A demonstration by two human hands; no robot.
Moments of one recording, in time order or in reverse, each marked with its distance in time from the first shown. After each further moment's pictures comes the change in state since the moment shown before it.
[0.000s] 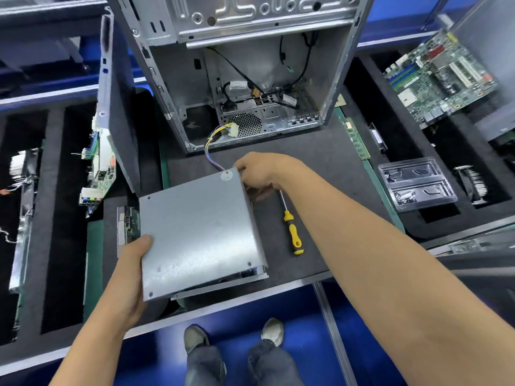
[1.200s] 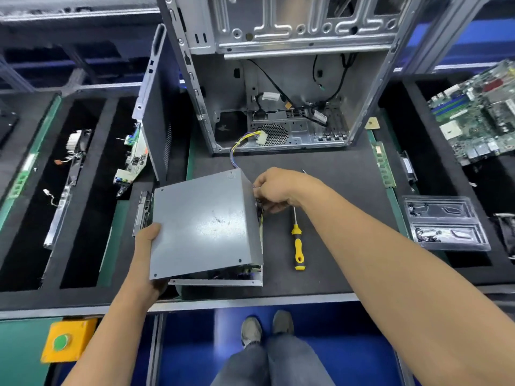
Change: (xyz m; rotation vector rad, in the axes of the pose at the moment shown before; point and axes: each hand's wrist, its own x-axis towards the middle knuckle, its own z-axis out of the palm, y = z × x) left_hand -0.002 -0.015 0.015 -0.164 0.141 0.023; right_hand 0.004 0.013 0.001 0.005 -0.032 -0.015
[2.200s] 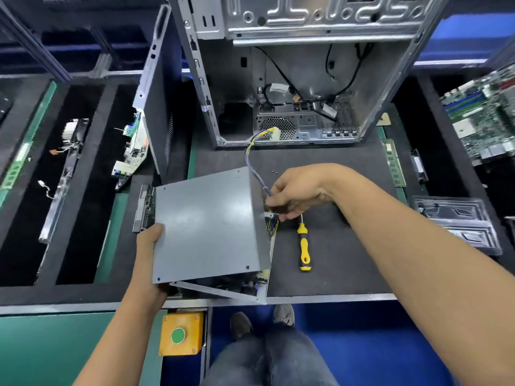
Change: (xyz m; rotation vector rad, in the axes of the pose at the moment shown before) left_hand -0.004 -0.007 0.009 0.029 -0.031 0.068; right_hand -0.007 0.013 -0.026 -0.013 -0.275 0.089
